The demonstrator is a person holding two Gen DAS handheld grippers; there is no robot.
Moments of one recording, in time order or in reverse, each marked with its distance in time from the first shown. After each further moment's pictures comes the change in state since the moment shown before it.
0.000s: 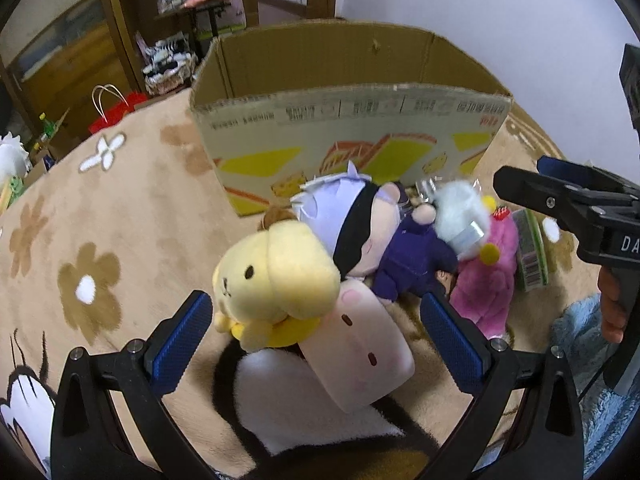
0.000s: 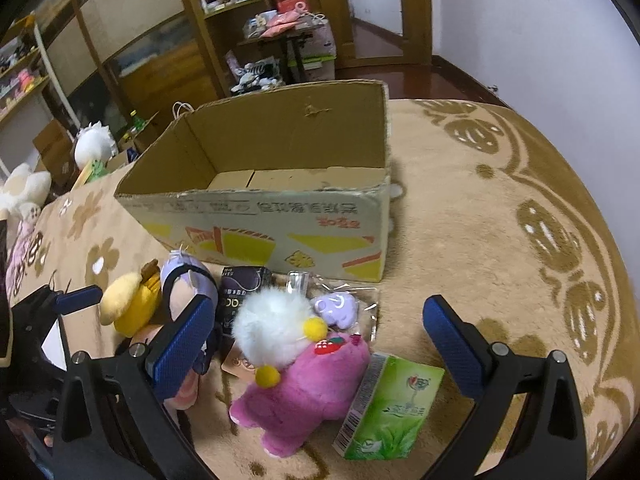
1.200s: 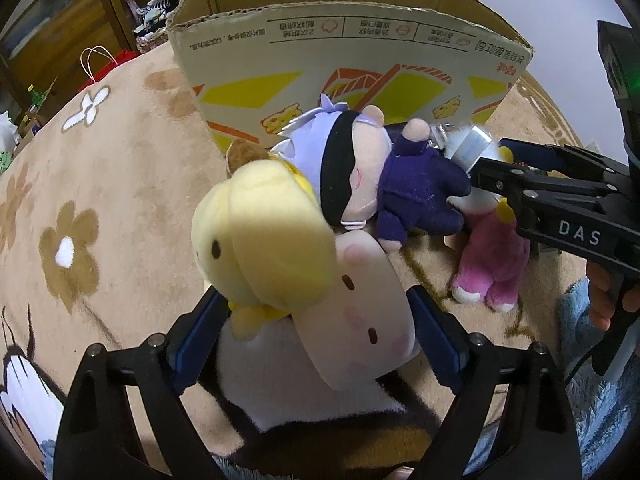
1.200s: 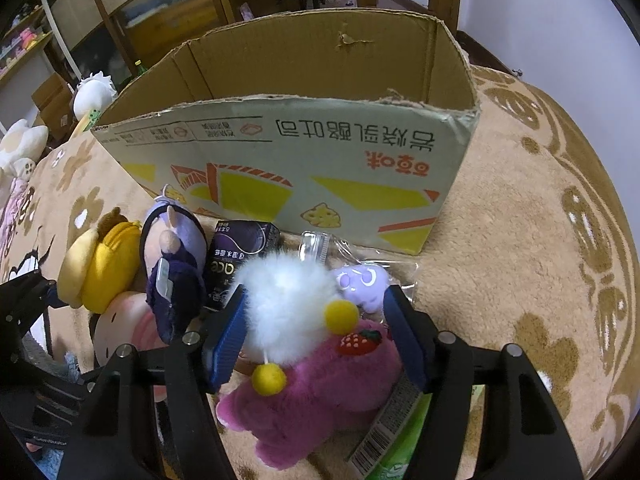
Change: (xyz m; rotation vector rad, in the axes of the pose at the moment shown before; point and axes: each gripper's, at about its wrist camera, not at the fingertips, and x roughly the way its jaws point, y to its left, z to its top) left arm 0.019 0.005 -0.018 -0.014 0.156 -0.017; right arm 0.051 0.017 -0.010 -0.082 0.151 -0.001
